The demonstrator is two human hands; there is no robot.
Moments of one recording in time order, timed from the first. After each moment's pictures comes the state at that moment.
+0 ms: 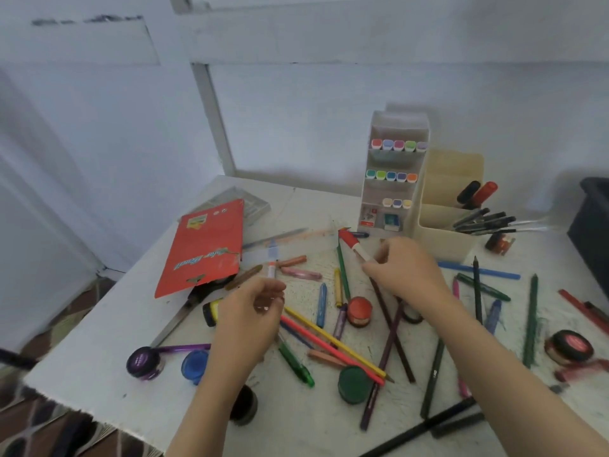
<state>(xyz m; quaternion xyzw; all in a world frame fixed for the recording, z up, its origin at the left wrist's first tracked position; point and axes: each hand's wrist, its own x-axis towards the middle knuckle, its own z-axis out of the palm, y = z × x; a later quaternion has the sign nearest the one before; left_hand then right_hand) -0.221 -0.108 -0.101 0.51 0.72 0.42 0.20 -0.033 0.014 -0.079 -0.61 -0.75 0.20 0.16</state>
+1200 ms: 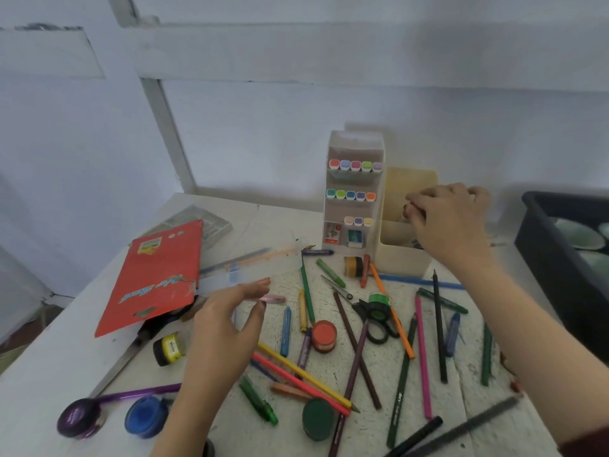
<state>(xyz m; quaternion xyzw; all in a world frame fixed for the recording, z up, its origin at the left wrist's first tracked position) -0.201 -0.083 -0.089 0.56 0.68 0.45 0.14 0.060 0.090 -0.048 -0.61 -0.75 -0.17 0.20</state>
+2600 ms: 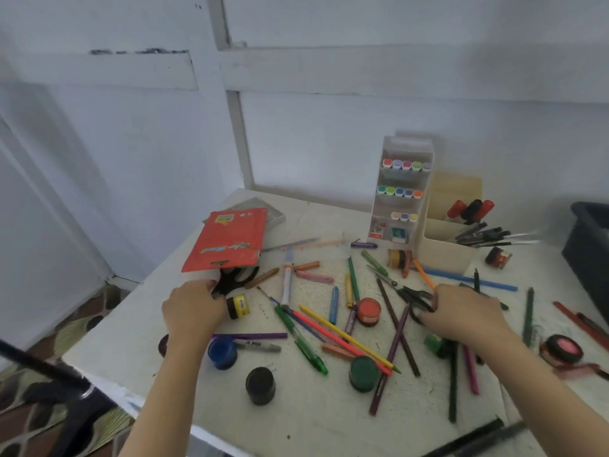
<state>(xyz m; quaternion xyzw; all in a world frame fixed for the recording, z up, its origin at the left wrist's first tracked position) -0.313 -0.110 -0.114 0.41 0.90 0.16 0.01 0.019 -0.023 -0.078 -0.67 -0.73 0.09 -0.10</state>
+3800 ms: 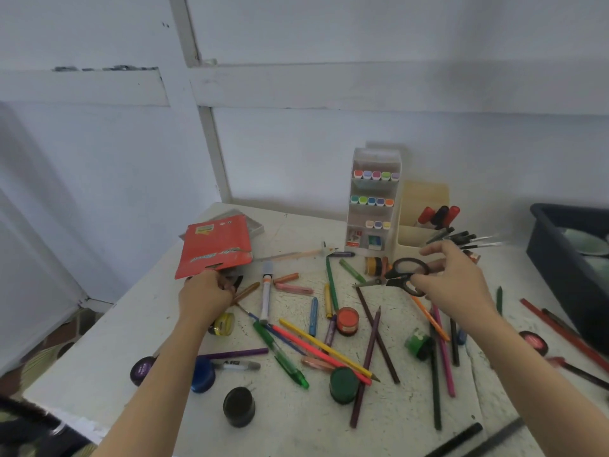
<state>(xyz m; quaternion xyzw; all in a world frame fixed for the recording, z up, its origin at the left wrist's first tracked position) -0.308 -0.052 -0.115 0.48 0.84 0.23 0.09 0.035 -0.022 -0.054 -0.62 -0.62 0.30 0.38</state>
